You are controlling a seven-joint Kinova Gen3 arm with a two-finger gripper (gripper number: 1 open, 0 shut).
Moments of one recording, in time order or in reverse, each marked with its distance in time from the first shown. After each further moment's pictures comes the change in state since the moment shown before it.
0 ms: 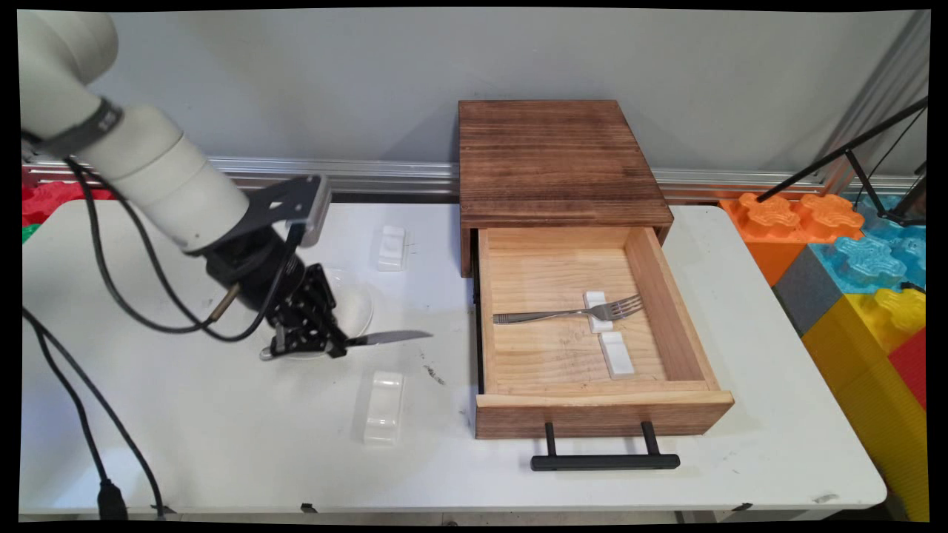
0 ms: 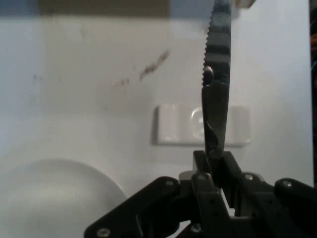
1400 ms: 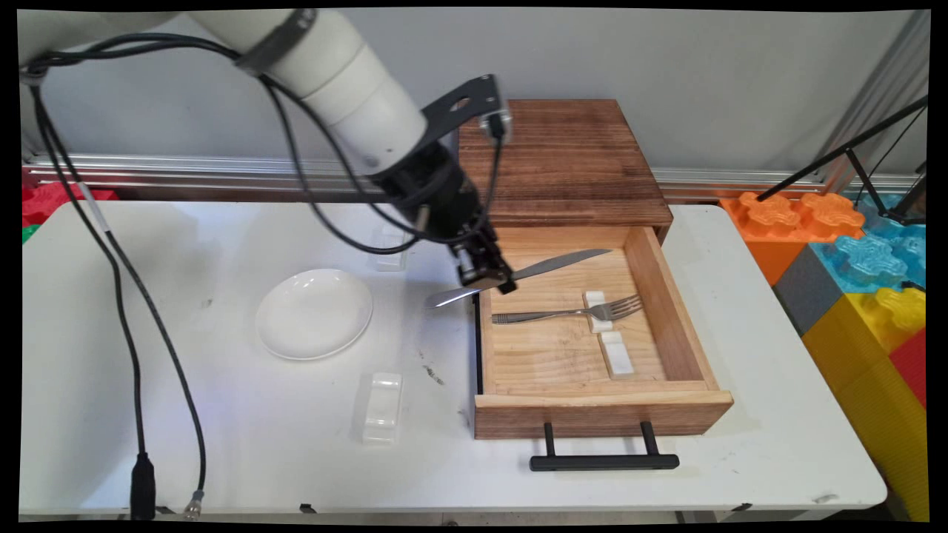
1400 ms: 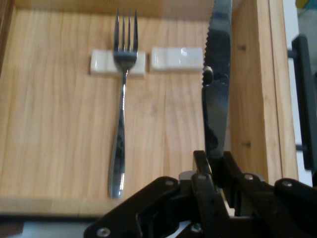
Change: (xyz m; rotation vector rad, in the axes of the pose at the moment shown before) arm 0.172 -0.024 0.007 0.013 0.197 -0.029
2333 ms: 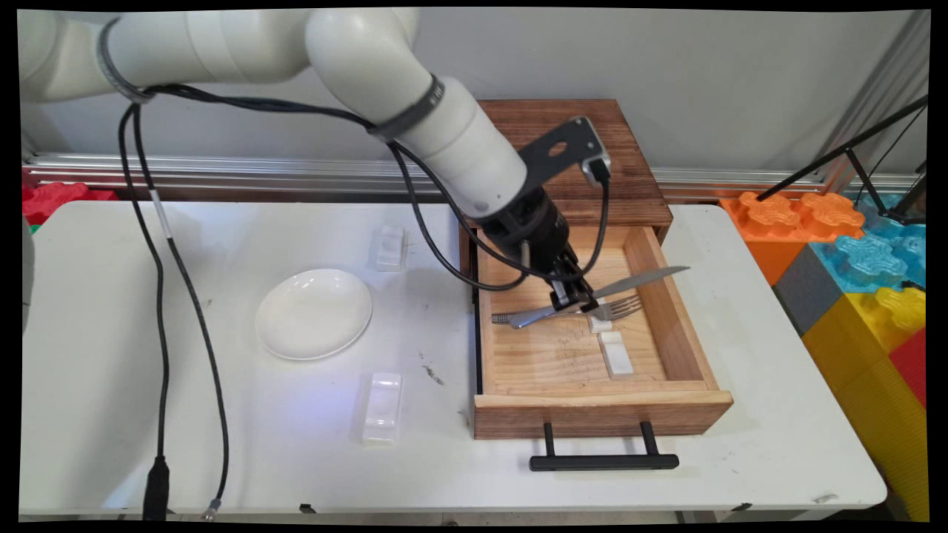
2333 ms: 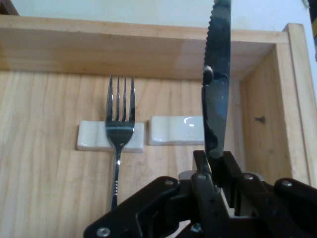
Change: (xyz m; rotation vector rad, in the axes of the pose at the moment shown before) arm 0.042 0.000 0.091 0.000 0.069 0.007
